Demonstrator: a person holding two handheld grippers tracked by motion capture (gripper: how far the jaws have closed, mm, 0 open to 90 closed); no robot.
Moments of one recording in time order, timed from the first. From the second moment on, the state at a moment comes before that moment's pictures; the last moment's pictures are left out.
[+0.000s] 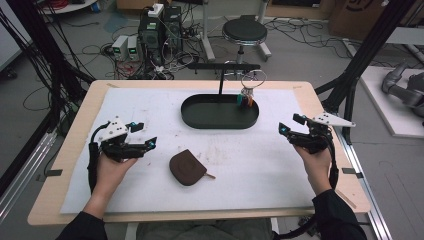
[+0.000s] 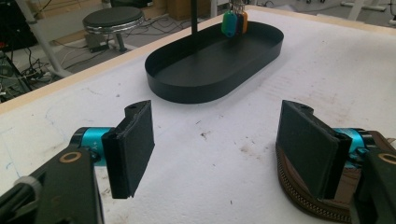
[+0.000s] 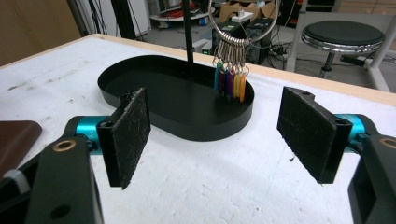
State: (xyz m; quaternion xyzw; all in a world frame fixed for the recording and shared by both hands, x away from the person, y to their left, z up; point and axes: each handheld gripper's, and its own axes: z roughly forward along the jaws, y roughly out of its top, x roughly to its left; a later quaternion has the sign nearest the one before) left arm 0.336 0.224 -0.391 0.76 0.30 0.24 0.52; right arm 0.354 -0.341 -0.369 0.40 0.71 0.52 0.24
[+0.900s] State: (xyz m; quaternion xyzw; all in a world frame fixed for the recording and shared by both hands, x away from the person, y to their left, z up) left arm 0.336 0.212 -0.395 0.77 0.30 0.20 0.53; right arm 0.356 -0.342 -0.377 0.41 0.72 0.50 0.27
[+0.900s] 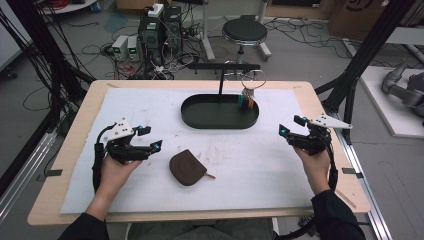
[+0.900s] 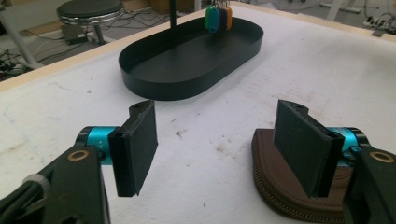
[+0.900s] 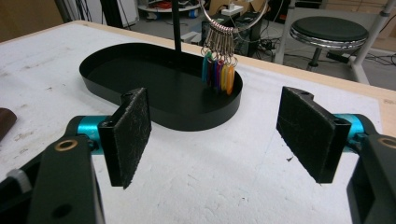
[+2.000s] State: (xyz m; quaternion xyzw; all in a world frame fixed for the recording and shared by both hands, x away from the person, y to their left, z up) left arm 0.382 0.151 -0.430 0.82 0.33 0.04 0.46; right arm 0.351 -0.338 -0.377 0.39 0.73 0.48 0.28
